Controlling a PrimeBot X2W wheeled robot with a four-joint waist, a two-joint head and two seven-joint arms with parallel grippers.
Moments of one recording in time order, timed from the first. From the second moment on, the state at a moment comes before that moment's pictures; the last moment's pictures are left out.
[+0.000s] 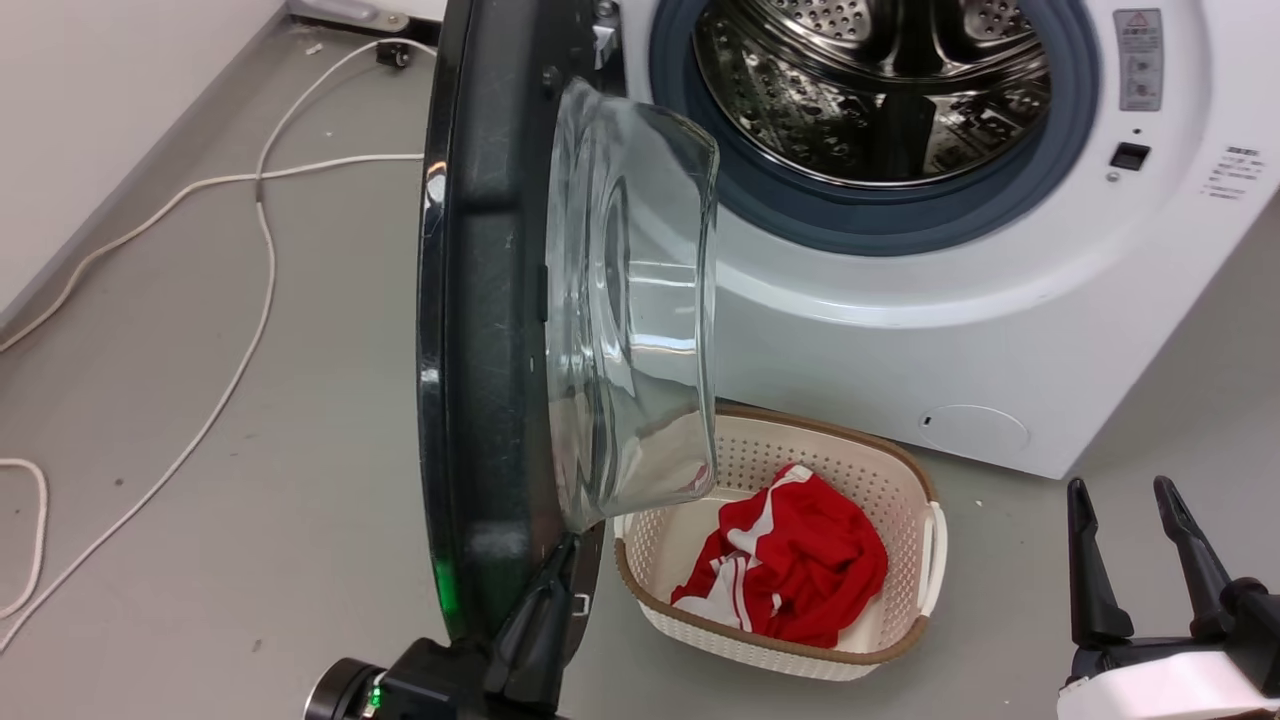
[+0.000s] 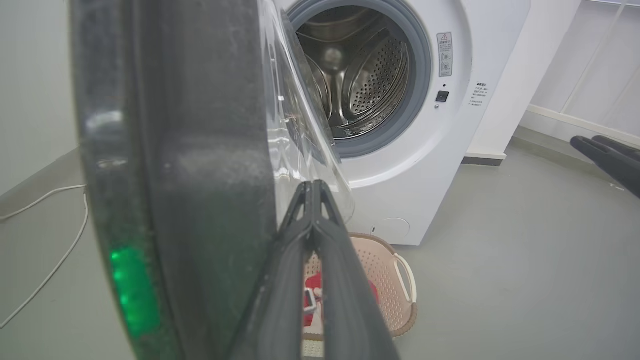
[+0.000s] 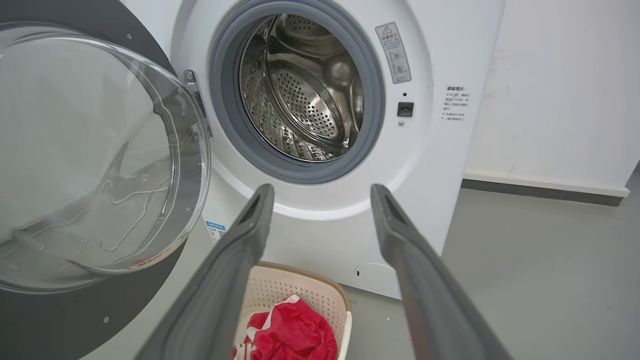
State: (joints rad) left arm 0.11 0.23 -0.47 -0.25 -0.26 0.19 -0.07; right arm 0.11 -0.05 -0.10 -0.08 0.10 0.13 -0.17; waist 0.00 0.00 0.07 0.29
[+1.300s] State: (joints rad) left arm -0.24 0.31 0.05 0.23 -0.42 0.08 -0.26; right arm 0.06 -0.05 -0.11 -0.14 0.05 0.13 -0.10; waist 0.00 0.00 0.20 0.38
